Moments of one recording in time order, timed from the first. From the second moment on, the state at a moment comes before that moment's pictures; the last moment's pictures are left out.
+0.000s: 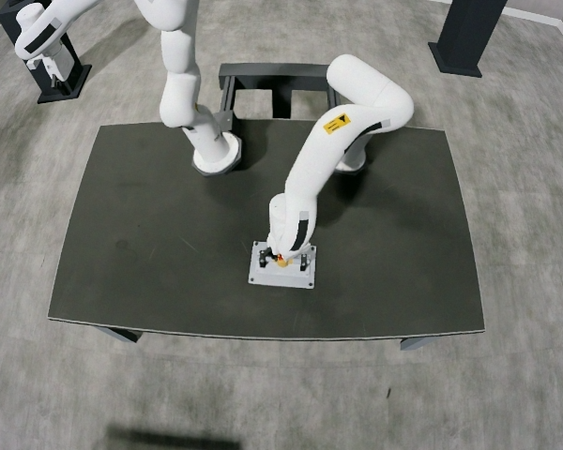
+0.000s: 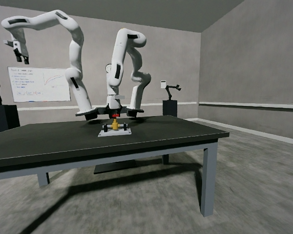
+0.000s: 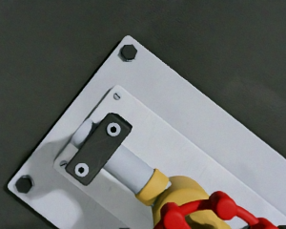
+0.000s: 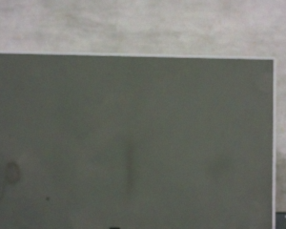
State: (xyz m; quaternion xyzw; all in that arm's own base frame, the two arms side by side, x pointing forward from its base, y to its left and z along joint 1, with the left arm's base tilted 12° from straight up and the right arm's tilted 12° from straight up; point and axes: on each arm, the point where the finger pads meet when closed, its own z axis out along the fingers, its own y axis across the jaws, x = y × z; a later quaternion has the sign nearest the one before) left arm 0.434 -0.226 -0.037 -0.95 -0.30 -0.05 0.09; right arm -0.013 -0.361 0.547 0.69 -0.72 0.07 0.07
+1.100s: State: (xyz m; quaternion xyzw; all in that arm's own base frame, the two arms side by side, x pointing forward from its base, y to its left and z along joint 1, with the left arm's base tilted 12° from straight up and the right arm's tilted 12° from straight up) left arm 0.434 -0.226 -0.037 -0.96 -0.27 -0.05 0.10; right arm -0.013 -0.361 0.547 0.69 -0.72 0.07 0.07
